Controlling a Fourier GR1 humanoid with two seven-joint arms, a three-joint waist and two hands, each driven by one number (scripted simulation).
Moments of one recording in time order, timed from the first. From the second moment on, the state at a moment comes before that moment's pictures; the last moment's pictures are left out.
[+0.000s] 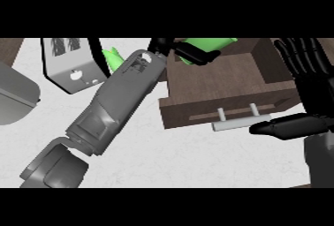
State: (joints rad) left arm -1.35 0.00 -0.24 -0.30 0.26 0.28 -0.22; right arm -0.36 -0.21 -0.13 -1.77 -0.13 0.22 0.07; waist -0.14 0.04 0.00
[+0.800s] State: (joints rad) left arm -1.26 0.00 -0.27 -0.37 0.48 0.23 -0.38; right arm -0.40 -0.19 0.03 -1.77 -0.29 0.44 0.09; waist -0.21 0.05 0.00
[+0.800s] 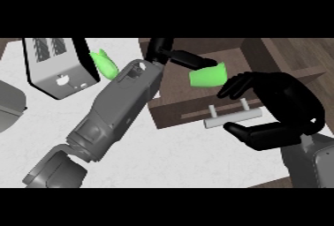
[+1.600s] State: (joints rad) left arm -1.24 0.00 -0.24 -0.39 0.64 0.29 -0.52; right arm -0.30 -0.38 0.24 -1.73 0.14 0.54 0.12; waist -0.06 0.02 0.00
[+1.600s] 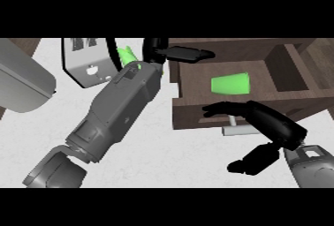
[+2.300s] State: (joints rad) left arm -1.07 0.06 -0.22 -0.55 0.66 0.20 -0.53; right arm -0.48 -0.29 0.33 -1.01 0.51 0.31 -0.17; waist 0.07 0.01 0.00
